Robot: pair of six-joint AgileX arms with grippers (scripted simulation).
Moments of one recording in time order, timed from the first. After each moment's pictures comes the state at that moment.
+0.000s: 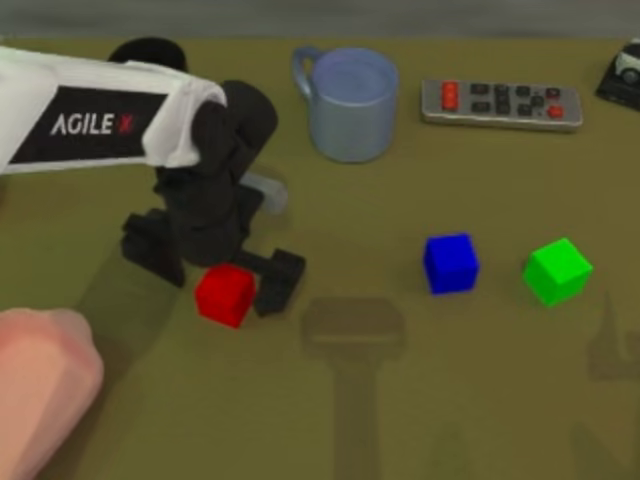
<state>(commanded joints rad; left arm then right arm) -0.47 2.14 1.39 -0.82 0.00 -0.05 0.00 0.00 0.00 0.00 0.00 0.00</state>
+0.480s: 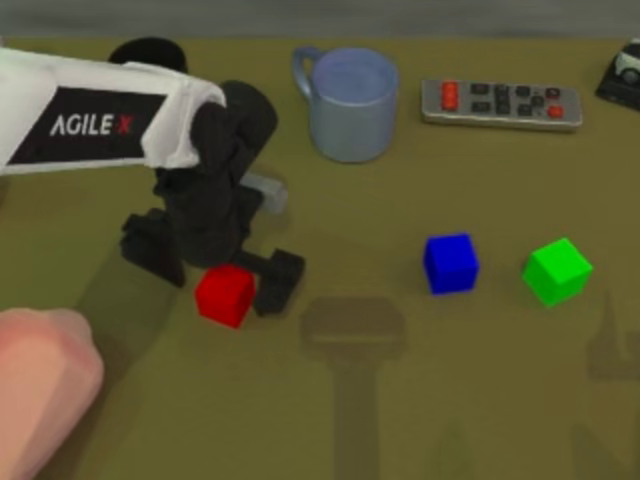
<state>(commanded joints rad) -0.47 2.15 1.38 -0.81 0.00 -0.05 0.00 0.00 0.00 0.00 0.00 0.00</state>
